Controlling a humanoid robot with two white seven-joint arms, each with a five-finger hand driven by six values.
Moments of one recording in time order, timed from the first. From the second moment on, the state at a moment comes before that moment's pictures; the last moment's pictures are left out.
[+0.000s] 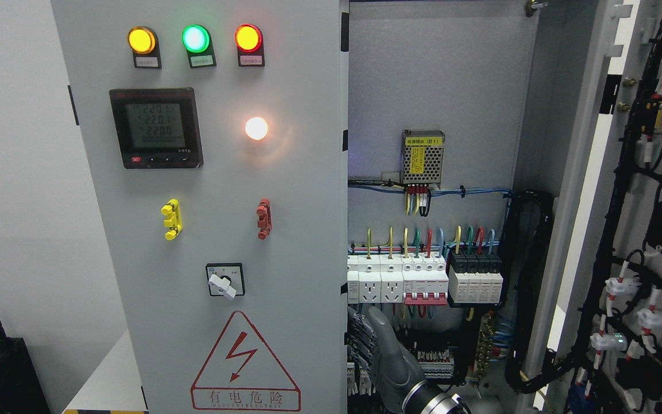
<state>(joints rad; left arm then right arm) 0.07 -0.04 0.00 -0.04 -0.06 -0.06 -0.15 -0.58 -0.13 0.46 -1.45 -0.57 0.19 0.16</state>
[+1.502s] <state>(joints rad) 0.07 -0.04 0.00 -0.04 -0.06 -0.06 -0.15 -0.63 -0.15 0.47 -1.40 -0.62 0.21 0.23</state>
